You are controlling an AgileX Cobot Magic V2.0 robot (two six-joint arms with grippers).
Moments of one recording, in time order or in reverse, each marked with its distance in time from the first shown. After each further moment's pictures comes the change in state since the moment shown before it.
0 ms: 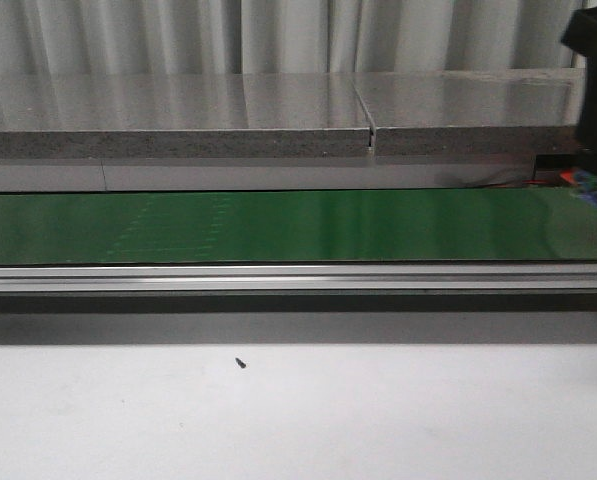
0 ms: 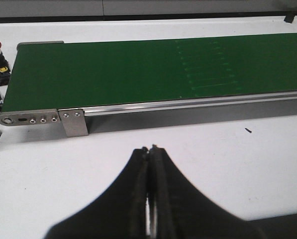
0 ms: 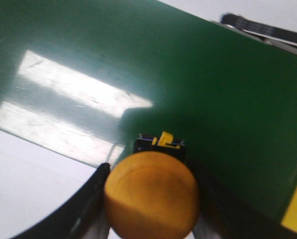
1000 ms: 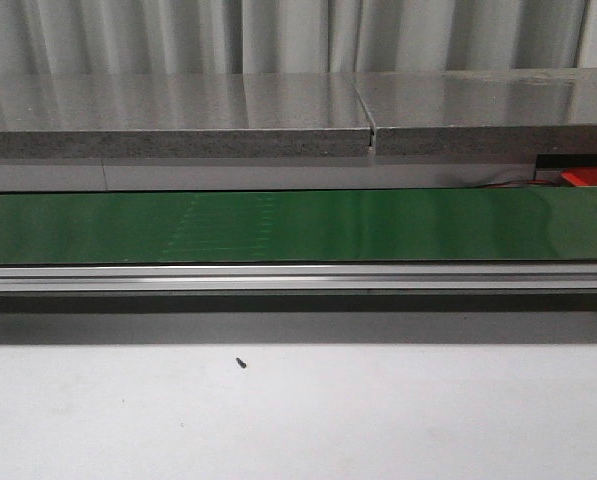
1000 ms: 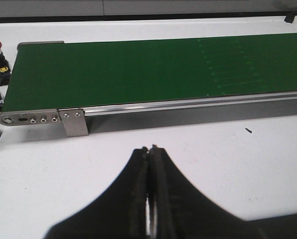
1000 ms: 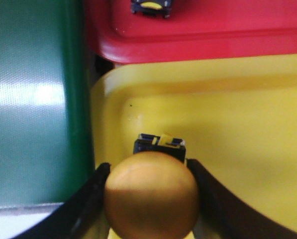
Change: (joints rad) left arm 0.000 0.000 0.000 0.000 0.000 0.000; right arm -0.400 0.102 0.152 -0.074 -0.181 0.025
